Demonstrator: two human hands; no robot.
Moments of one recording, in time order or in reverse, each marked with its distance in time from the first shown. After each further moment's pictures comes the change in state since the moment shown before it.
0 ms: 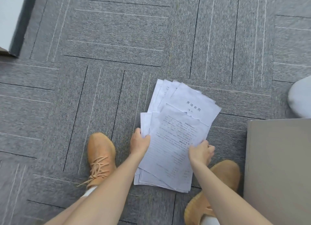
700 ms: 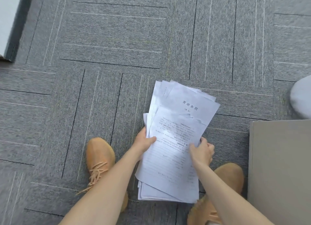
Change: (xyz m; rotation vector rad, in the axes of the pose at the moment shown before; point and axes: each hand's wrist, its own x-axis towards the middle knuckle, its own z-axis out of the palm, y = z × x) left_hand 0.017 0.012 -0.005 -0.342 -0.388 -0.058; right_hand 0.008 -0.004 0.001 0.076 -0.026 -0.091
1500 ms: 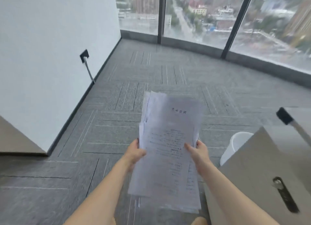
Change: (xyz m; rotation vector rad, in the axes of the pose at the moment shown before) left_hand -0.330 0.257 -0.085 -0.169 -0.204 0.546; right_hand -0.250 -0.174 -0.343 0.799 -0.145 -0.437
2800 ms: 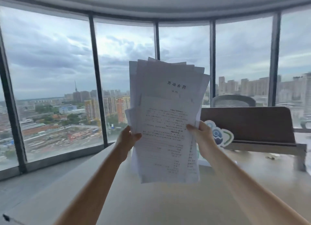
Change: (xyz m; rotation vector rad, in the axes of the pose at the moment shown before) left_hand -0.554 0.169 0.566 0.282 -1.017 0.759; right_hand -0.681 -0.085 -0.531 0.303 1.260 -0.713
